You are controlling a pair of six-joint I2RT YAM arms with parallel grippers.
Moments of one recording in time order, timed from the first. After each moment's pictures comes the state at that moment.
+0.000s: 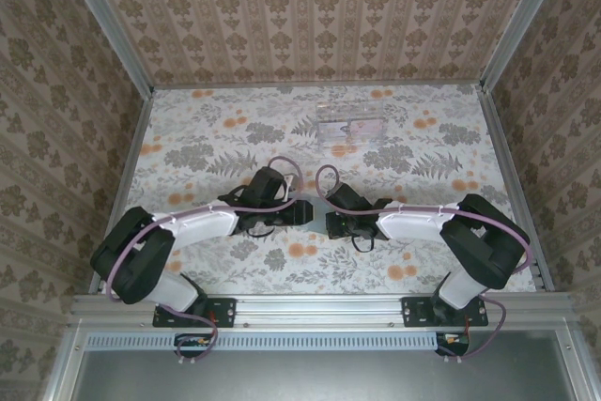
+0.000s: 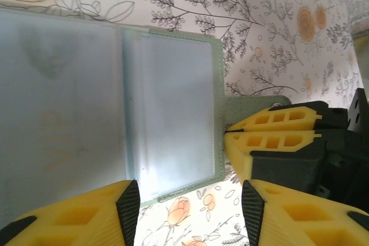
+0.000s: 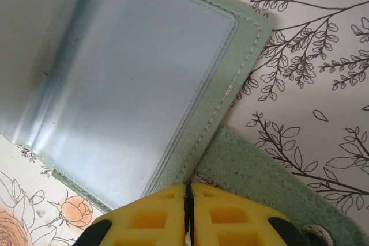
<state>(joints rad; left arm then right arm) -0.75 1.45 0.67 -0.06 0.34 -0.66 0.80 1.59 0.72 -0.18 0.04 0.64</state>
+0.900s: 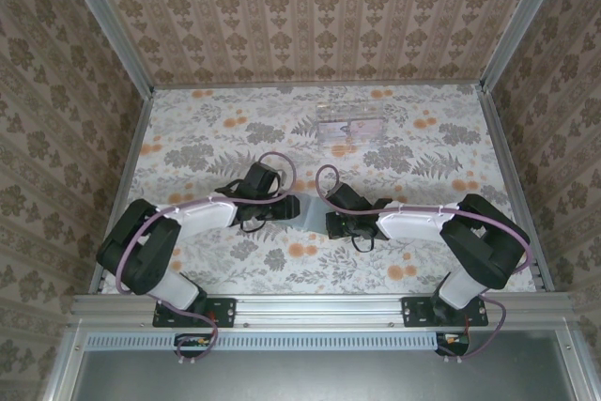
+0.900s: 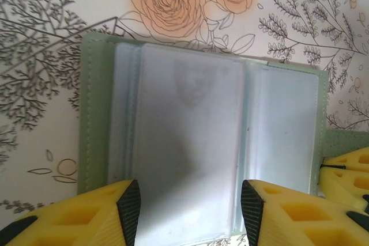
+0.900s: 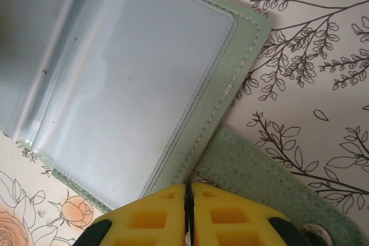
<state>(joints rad) -0.67 1.51 0.70 -0.14 0.23 -0.58 0.80 1.59 0.72 -0.18 0.04 0.64</state>
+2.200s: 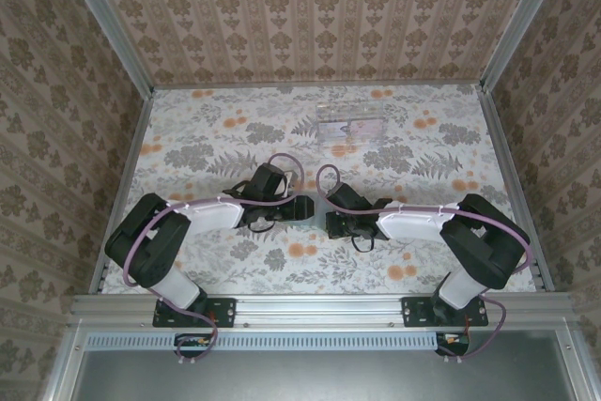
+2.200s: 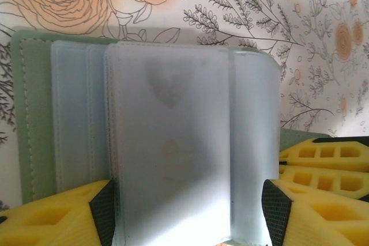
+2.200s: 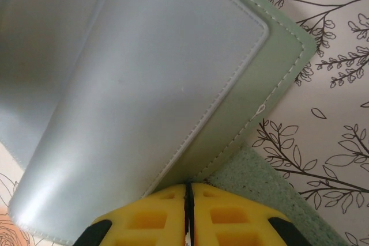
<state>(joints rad) -0.71 1.57 0.69 0.01 0.37 -0.64 0.80 1.59 0.72 -0.18 0.04 0.66</state>
